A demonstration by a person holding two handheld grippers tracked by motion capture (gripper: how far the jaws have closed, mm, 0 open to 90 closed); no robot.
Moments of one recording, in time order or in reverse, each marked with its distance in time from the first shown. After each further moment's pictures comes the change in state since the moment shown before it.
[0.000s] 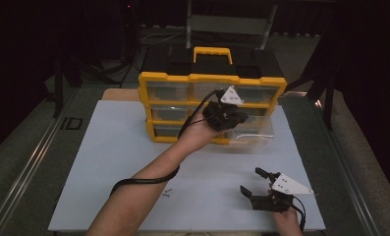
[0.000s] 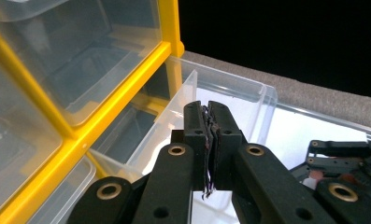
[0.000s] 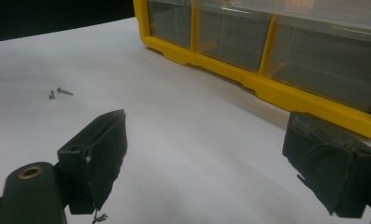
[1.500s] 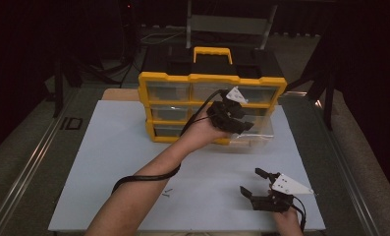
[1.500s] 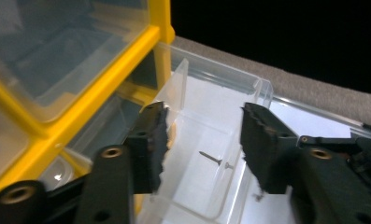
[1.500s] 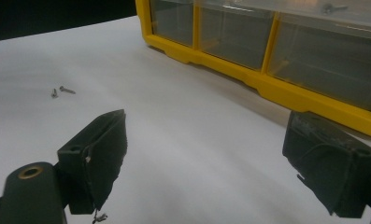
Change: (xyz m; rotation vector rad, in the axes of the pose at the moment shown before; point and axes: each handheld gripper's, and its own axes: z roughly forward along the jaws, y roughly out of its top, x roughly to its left) left arm 0.002 0.003 0.003 0.054 -0.039 -0.032; right arm 0.000 0.000 0.000 0.006 0.007 0.002
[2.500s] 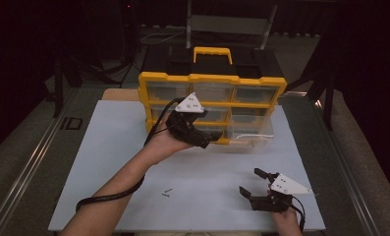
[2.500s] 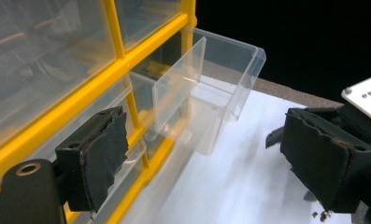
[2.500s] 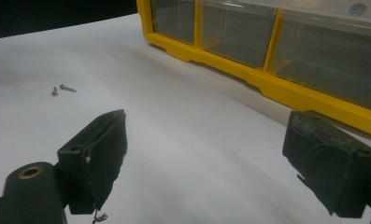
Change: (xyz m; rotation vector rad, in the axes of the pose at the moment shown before) left arm 0.004 -0.064 -0.078 -0.111 0.048 -0.034; right arm 0.001 0.000 0.002 0.007 0.001 -0.003
